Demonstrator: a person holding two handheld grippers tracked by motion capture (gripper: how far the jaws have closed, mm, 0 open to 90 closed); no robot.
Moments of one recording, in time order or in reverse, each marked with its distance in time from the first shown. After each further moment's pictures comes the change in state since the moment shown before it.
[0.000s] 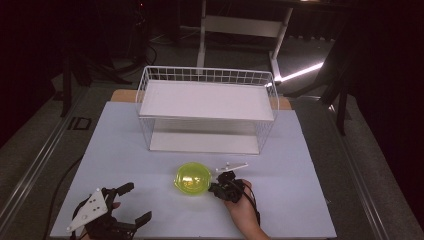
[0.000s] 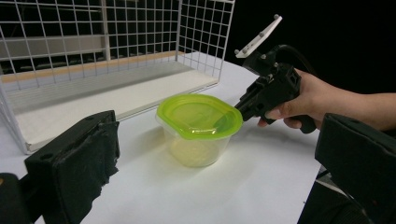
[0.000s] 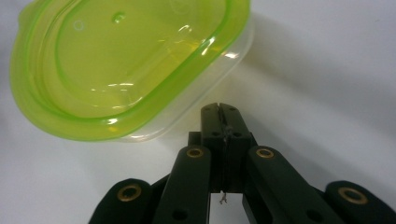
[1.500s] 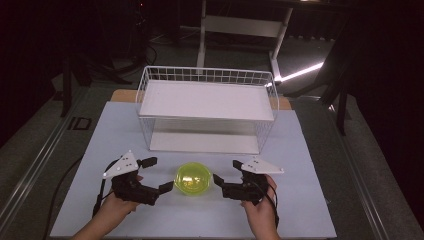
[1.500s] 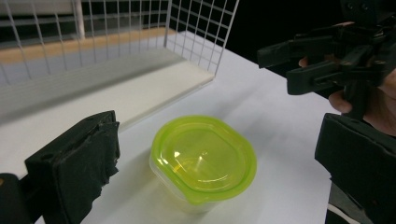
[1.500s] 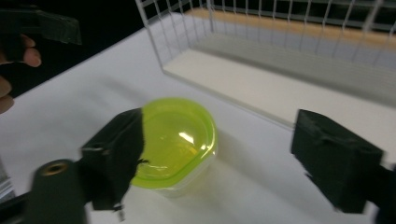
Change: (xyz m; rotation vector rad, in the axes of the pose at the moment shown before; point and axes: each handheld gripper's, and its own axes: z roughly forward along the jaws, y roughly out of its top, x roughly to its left) left arm 0.033 0.051 0.080 0.171 -0.090 -0.090; right arm 0.015 0.014 -0.089 -0.379 -0.056 -0.073
